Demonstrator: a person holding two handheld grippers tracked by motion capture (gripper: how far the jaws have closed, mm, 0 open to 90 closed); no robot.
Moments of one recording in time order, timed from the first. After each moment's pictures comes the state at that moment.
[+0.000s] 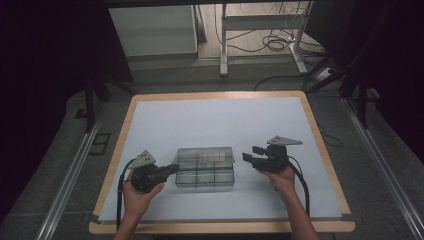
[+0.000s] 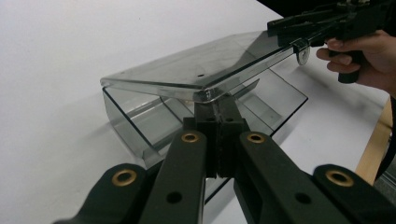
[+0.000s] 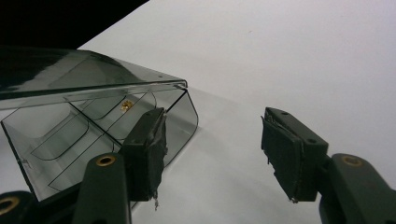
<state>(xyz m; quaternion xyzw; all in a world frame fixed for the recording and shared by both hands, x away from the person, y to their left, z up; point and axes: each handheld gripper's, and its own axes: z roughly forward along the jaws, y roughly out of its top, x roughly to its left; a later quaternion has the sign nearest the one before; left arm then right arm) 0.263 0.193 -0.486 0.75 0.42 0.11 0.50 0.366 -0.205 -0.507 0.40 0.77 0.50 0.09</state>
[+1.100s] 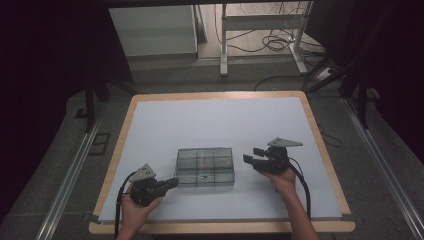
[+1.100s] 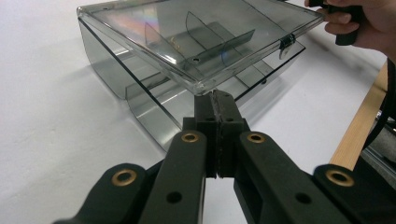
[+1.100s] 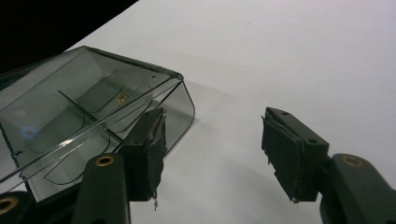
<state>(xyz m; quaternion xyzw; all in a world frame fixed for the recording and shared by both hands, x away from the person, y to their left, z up) 0.240 0.196 -0.513 0.76 0.43 0.07 0.48 0.364 -0.208 -0.512 0.40 0.77 0.49 0.09</state>
